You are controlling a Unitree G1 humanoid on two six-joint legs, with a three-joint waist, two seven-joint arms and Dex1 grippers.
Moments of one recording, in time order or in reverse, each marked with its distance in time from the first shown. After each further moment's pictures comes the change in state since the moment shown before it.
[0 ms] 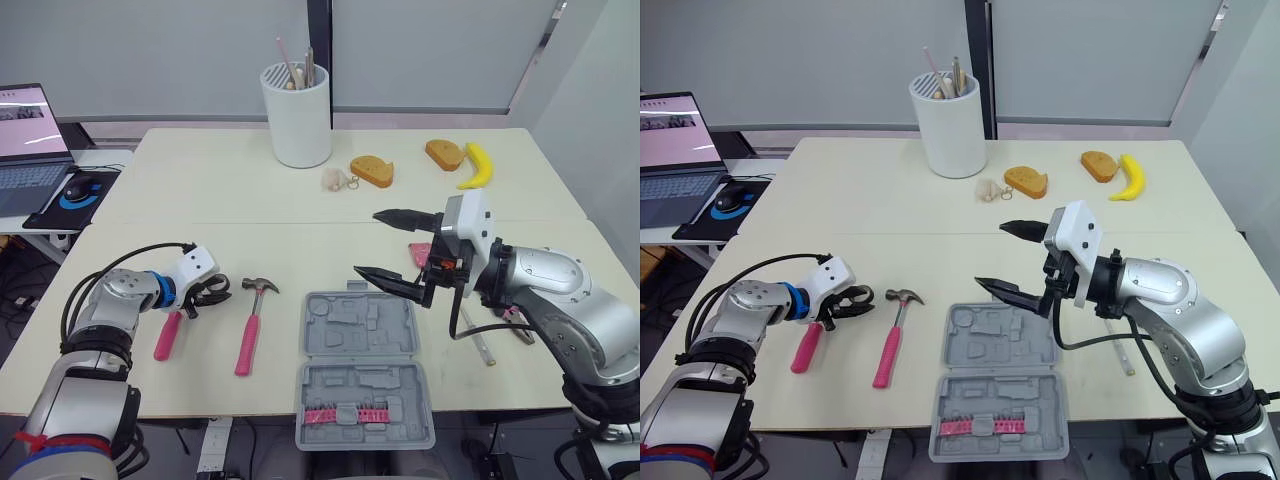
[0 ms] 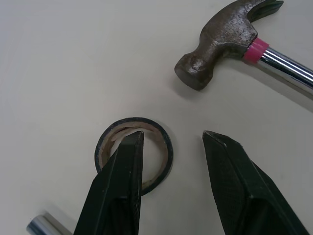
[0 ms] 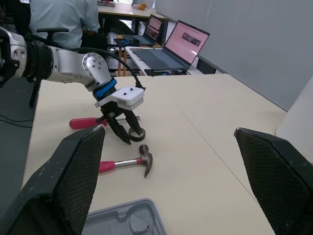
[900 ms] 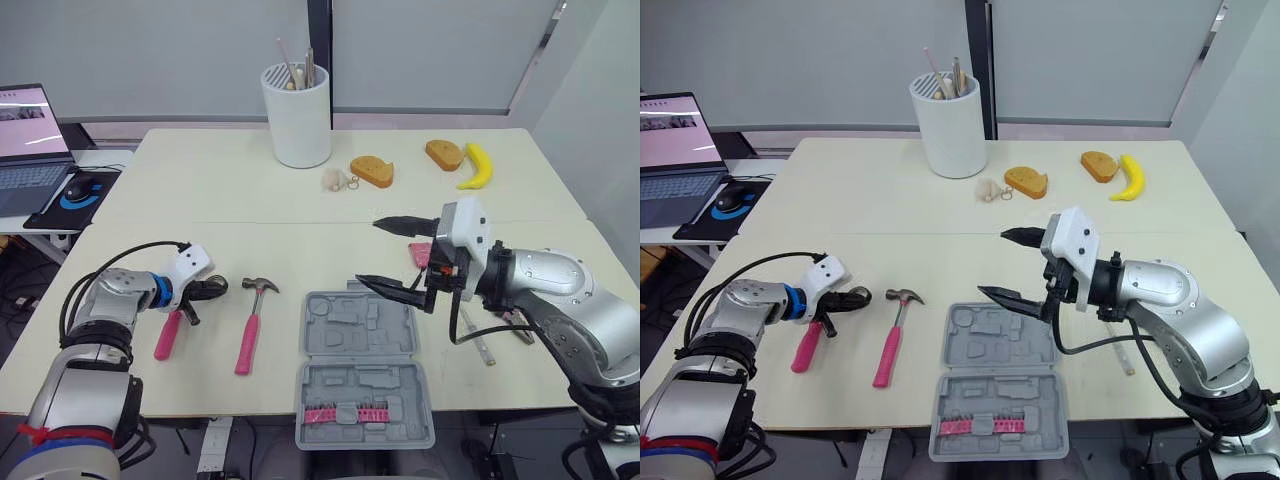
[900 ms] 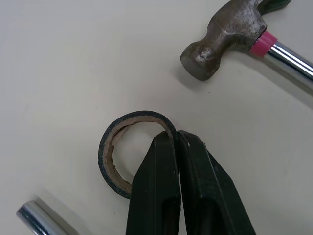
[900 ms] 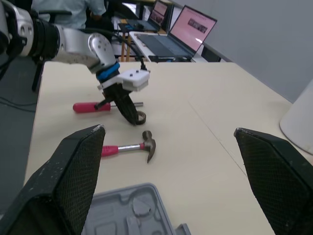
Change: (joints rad) left arm -0.030 0.006 0.063 0.033 -0.057 0.107 -0.104; right arm 0.014 -0.064 0.030 -0.002 -0.042 -0.003 0.034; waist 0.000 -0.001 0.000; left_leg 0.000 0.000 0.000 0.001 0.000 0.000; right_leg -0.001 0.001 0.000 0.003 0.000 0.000
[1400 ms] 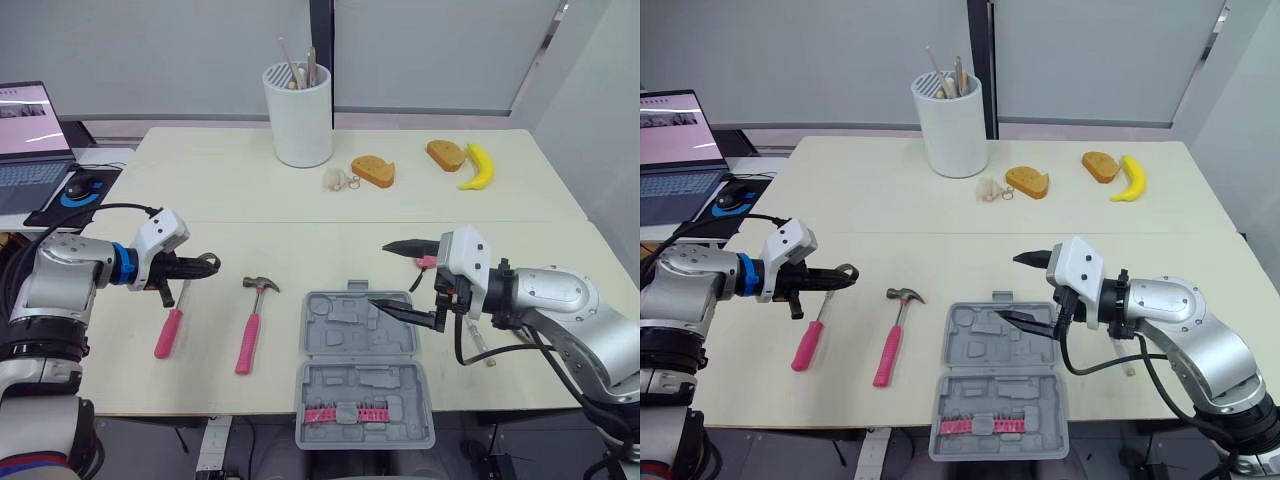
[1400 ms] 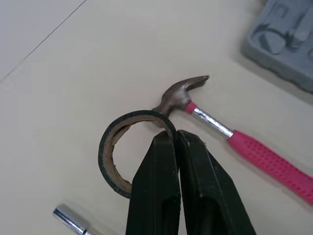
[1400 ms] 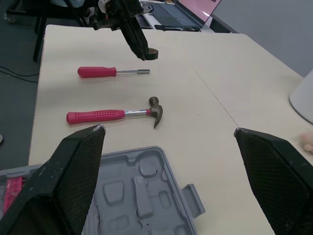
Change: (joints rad) left arm 0.135 0.175 0.060 -0.702 -0.181 0.434 -0.230; right arm 0.097 -0.057 0.020 -0.007 -0.073 -0.061 0.042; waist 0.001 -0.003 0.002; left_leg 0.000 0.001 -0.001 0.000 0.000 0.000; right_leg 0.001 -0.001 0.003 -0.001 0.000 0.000
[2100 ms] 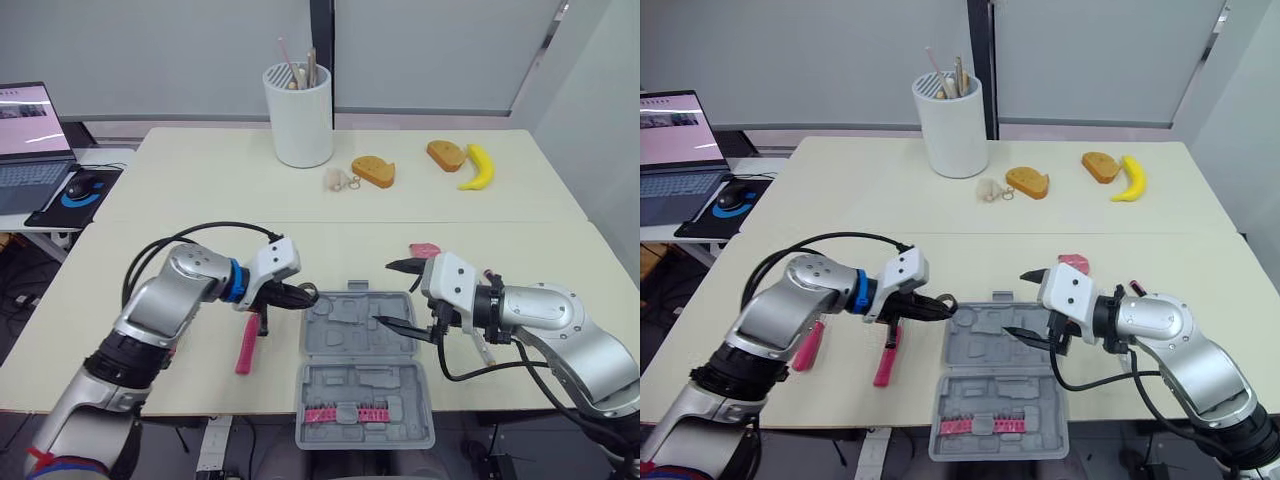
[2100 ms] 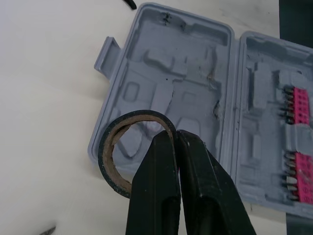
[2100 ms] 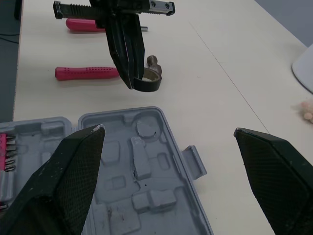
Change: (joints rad) left arm 0.039 -0.223 -0.309 -0.451 -0.039 0.290 0.149; right arm 0.073 -0.016 0.075 0.000 -0.165 -0.029 -0.022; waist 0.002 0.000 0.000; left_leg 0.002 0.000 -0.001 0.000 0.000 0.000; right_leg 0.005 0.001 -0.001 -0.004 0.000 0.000
